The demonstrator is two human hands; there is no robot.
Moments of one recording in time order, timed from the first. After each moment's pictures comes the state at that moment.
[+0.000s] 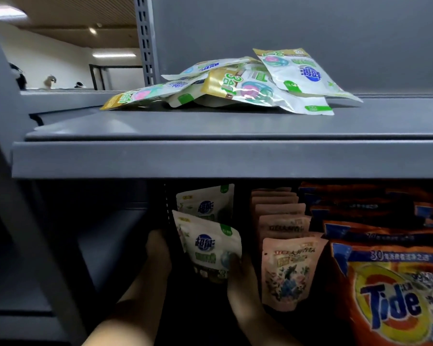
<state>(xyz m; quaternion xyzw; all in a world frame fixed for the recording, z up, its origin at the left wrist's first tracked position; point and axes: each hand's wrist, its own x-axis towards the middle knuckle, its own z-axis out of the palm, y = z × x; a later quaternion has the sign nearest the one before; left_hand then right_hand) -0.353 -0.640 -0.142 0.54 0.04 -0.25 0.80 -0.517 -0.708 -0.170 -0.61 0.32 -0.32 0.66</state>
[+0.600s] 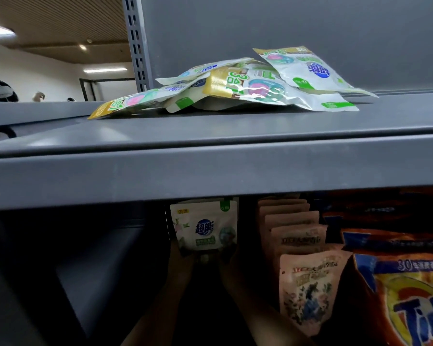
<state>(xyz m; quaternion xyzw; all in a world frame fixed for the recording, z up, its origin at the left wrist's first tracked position) -0.345 -0.665 -0.167 0.64 -0.16 -0.18 0.73 -0.434 -0.740 -0.180 -0.73 0.40 -0.29 0.47</state>
